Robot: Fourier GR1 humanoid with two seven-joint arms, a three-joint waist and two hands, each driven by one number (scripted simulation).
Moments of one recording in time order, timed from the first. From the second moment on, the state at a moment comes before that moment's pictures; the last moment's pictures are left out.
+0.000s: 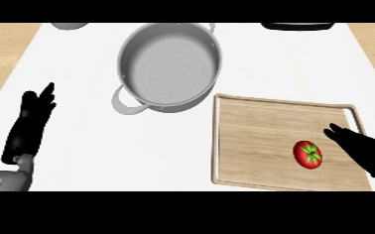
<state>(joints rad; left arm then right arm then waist) -0.08 0.48 -0.06 -1.45 0.02 0.24 0.38 0.22 -0.86 0.11 -2.32 0.29 0.43 0.59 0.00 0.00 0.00</state>
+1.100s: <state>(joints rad) -0.09 0.39 0.05 -1.42 -0.07 0.15 0.36 0.12 -0.56 0.20 -1.94 0.71 0.44 0.37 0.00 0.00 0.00</state>
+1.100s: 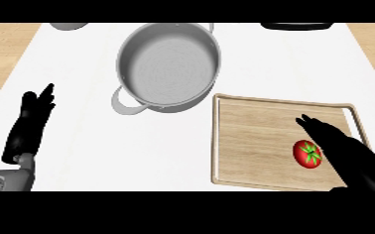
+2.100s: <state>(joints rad) -0.10 0.32 0.11 -1.45 -0.15 0.09 0.39 0.04 -0.39 0.16 -1.70 0.86 0.48 0.28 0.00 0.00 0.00</state>
